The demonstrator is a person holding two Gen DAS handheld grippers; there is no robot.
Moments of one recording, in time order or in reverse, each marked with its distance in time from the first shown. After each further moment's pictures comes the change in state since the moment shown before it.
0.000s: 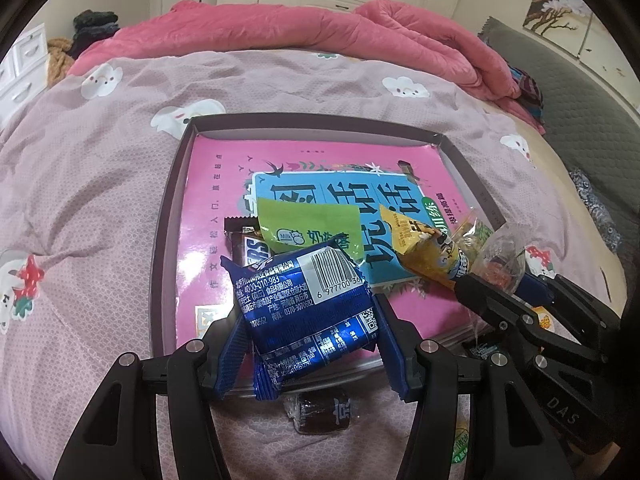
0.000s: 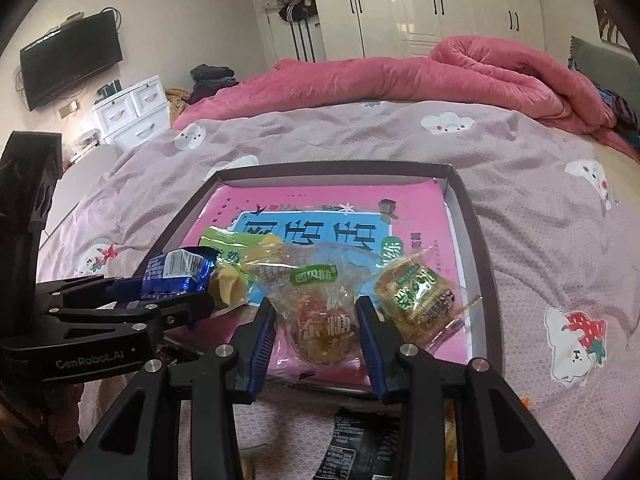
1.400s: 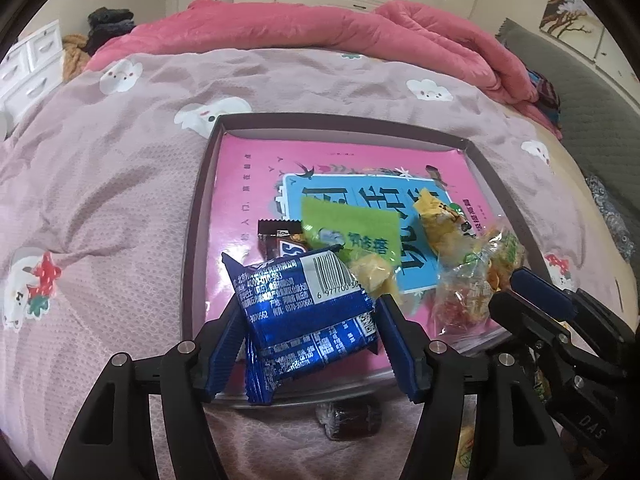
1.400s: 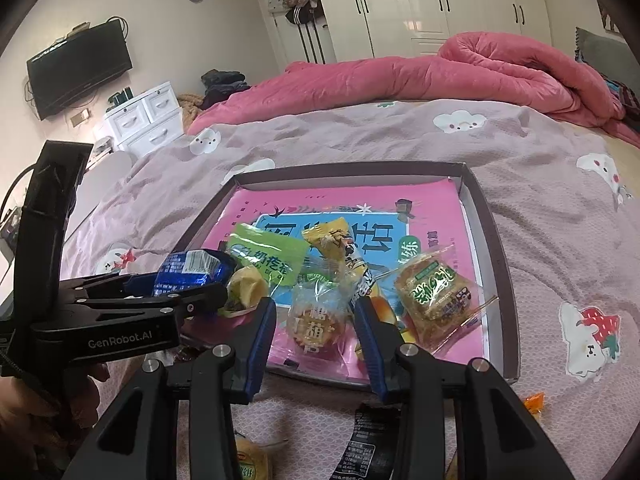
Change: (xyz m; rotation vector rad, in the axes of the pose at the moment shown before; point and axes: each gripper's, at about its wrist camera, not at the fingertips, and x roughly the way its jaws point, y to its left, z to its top) left arm 0.001 0.014 0.003 -0.031 0.001 0.059; right arm -0.004 -0.001 0.001 0.017 -0.005 0.046
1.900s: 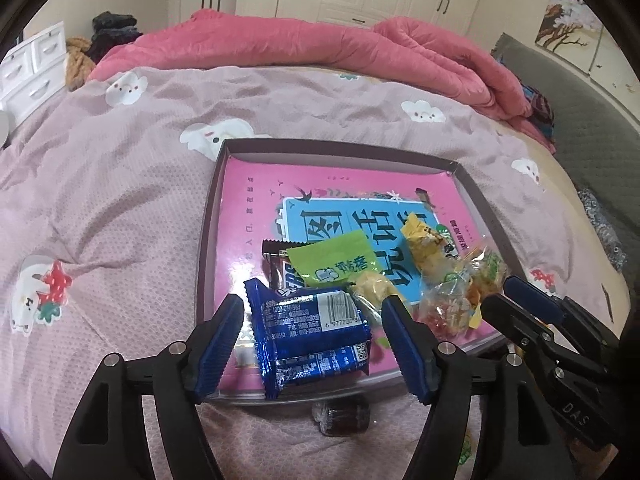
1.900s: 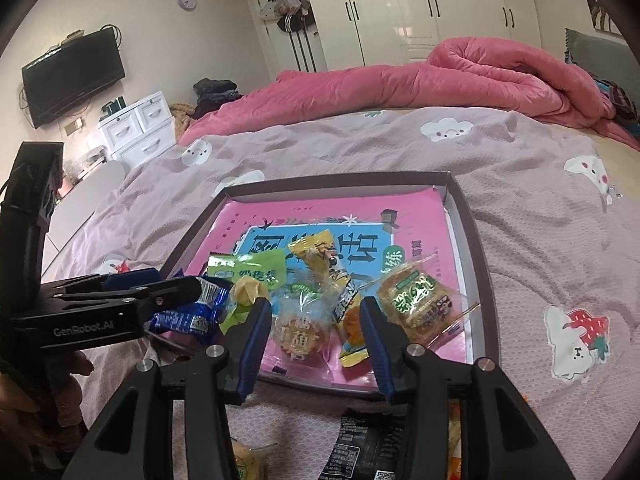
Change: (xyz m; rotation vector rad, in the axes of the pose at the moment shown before) left arm -0.022 0.000 0.007 -0.013 -0.049 -0.025; right arm -0.009 -0.007 0.003 0.022 -0.035 -0.026
